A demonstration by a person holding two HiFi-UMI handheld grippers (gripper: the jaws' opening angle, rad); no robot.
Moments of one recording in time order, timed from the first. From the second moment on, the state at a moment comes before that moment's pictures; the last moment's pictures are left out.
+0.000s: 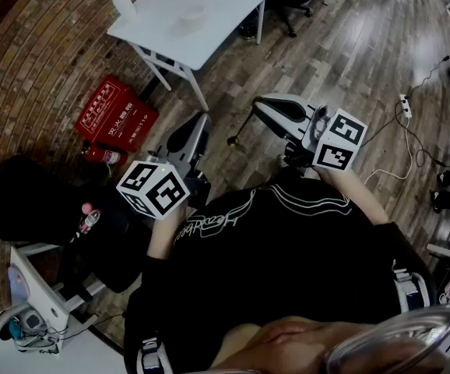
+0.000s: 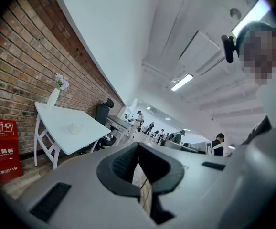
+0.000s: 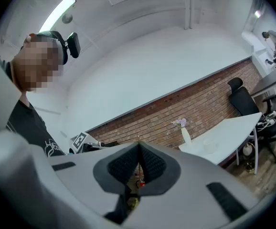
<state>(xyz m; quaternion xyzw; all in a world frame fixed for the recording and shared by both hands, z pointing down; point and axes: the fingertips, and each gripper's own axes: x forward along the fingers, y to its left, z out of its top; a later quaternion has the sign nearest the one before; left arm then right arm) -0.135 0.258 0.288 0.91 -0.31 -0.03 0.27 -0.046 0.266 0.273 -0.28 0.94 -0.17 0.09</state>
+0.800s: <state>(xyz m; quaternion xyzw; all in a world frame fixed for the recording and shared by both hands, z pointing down) -0.103 0.216 0.296 0.90 -0.35 -0.01 0.27 -0.012 0.215 0.282 -0.27 0.94 -0.18 0.09</state>
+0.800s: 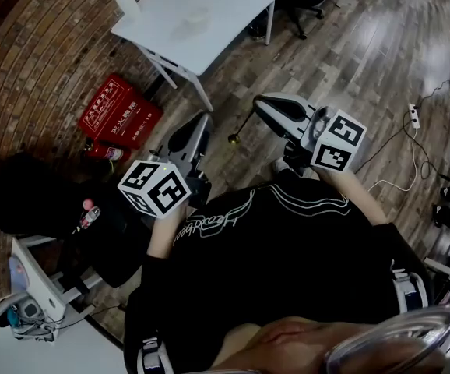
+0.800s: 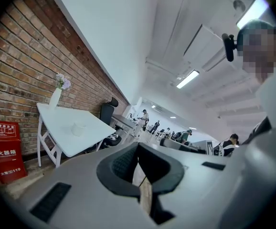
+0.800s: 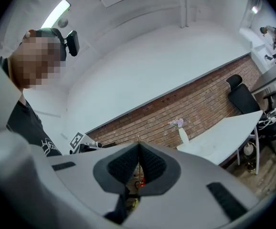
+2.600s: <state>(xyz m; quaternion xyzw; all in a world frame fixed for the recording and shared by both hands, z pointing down) 0.022 -0.024 0.351 0.83 -0.46 -0.02 0.32 0.117 -0.056 0.320 -0.17 0.95 -0.23 0.07</state>
